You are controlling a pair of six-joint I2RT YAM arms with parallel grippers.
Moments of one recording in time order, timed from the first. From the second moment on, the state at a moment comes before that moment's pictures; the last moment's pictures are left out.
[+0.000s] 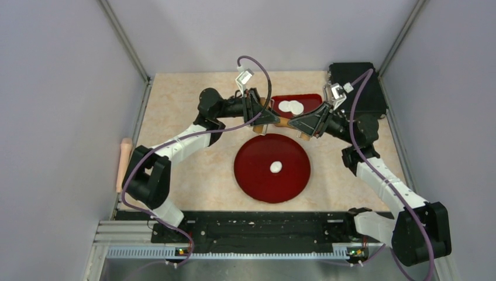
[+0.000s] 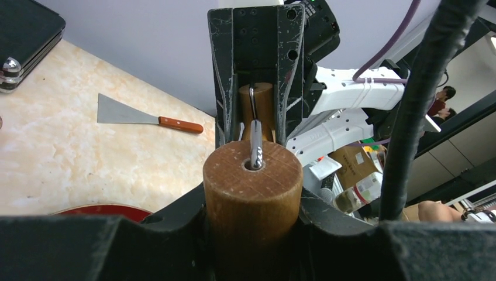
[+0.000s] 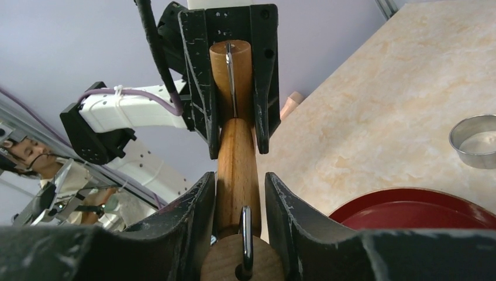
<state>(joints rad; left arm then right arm) -0.51 1.63 1.12 0.90 1.09 -1.02 0.24 1.10 0.65 0.77 -0.89 0.98</state>
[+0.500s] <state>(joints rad) -0.52 1.63 1.13 0.83 1.10 -1.00 0.25 1.10 0.65 0.74 -0.94 0.91</state>
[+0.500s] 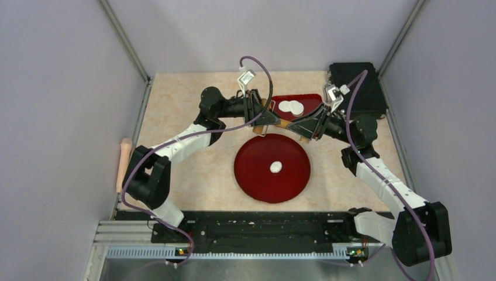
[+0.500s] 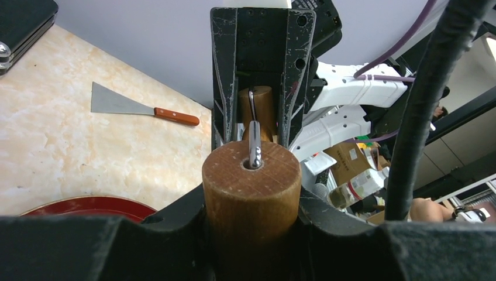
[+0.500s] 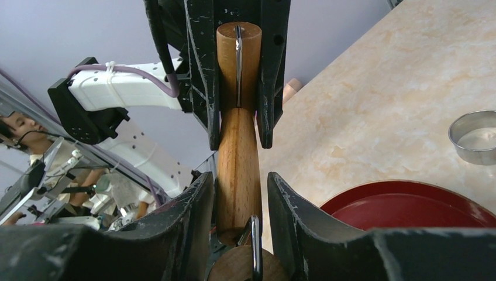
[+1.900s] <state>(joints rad) -0.48 1.43 1.45 -0.24 0.92 0.00 0.29 1.08 1.13 -0.36 -0.90 0.05</state>
